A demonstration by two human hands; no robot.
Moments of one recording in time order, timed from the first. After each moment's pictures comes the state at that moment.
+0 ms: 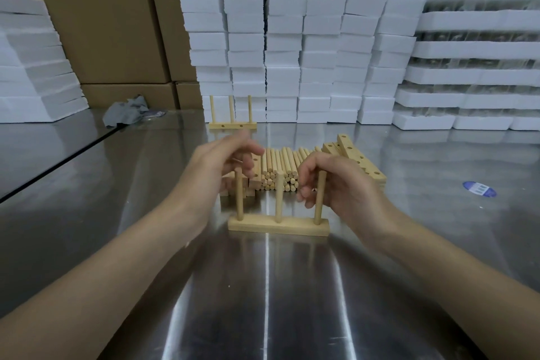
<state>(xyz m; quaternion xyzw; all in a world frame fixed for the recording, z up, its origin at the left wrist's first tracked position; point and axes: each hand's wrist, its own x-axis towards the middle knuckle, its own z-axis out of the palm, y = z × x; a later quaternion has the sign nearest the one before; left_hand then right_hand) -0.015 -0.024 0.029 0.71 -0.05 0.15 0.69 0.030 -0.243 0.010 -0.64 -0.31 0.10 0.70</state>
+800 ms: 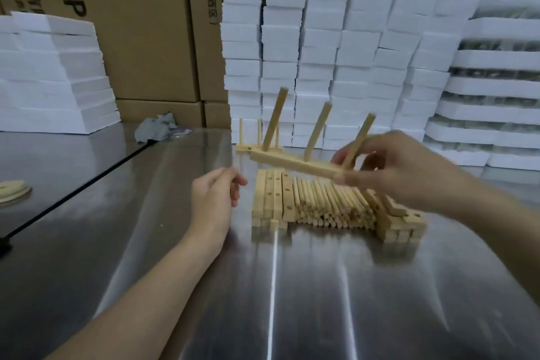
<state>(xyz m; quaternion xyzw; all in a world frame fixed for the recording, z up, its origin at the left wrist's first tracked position) 0.027 0.030 -0.002 0.64 0.09 0.33 0.68 0.055 -0.245 0.110 -0.88 -0.33 -0.05 0.33</state>
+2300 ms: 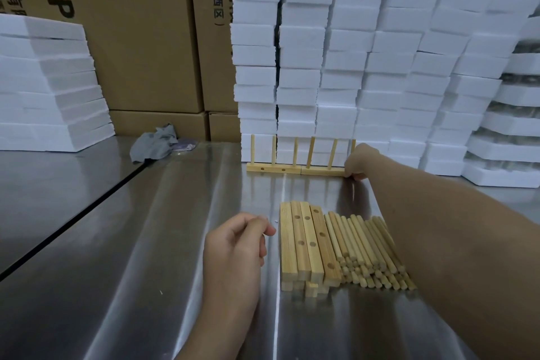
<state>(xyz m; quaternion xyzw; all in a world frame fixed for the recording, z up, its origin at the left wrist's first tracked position) 0.037 0.033 -0.006 0.64 0.07 0.31 0.70 0.338 -0.131 0.056 -0.98 0.00 0.00 0.18</state>
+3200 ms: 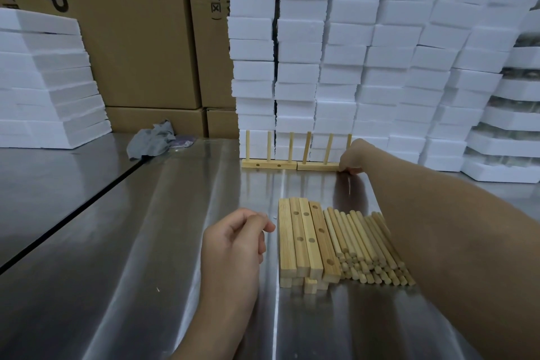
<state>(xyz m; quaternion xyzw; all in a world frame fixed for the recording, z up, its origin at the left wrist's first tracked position) 0.037 0.035 -0.007 0.65 0.06 0.29 0.70 0.333 -0.132 0.055 -0.96 0.02 0.01 0.27</state>
